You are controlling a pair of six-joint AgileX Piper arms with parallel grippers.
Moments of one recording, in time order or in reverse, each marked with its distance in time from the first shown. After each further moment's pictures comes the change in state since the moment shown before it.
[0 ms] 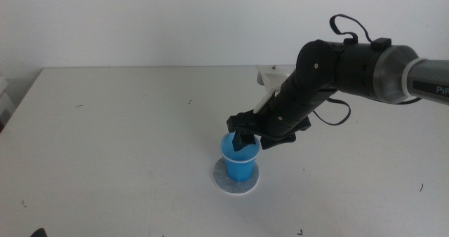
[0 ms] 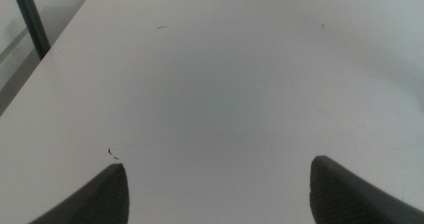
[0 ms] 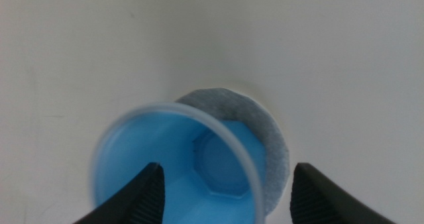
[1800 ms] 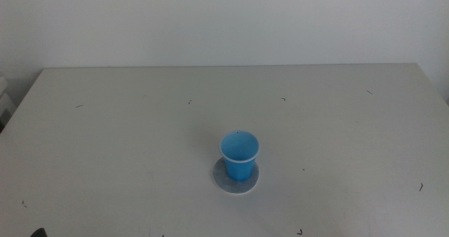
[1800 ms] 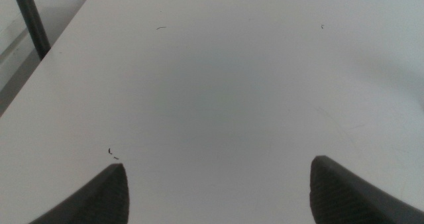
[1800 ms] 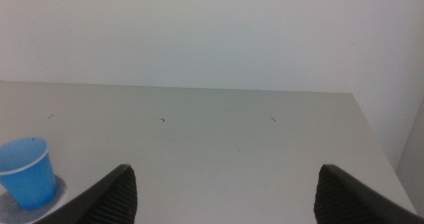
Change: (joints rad) left arm 0.000 0.000 0.000 0.000 0.000 0.000; right arm -0.400 -1.776 1.173 -0.375 -0.400 -0.014
